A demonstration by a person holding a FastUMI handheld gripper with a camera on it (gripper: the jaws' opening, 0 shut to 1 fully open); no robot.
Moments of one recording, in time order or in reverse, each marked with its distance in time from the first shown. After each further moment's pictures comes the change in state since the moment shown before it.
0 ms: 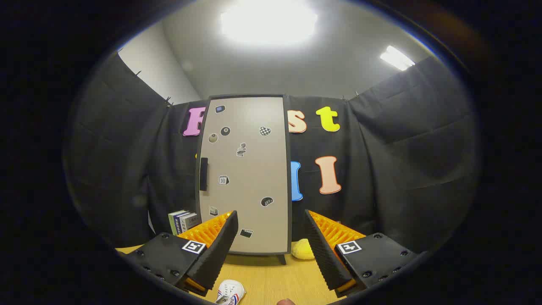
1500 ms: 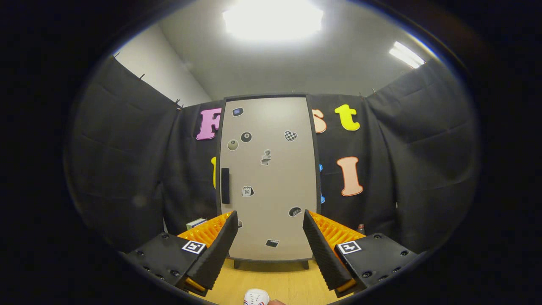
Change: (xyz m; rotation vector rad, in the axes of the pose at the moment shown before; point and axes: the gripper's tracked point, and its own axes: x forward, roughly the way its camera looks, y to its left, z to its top) arm 0.062 0.083 0.045 0.034 0.023 0.111
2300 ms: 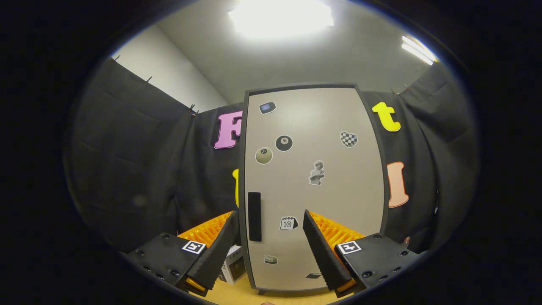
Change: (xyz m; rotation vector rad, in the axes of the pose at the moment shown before) arm 0.174 0.089 0.016 0.038 -0.043 0.153
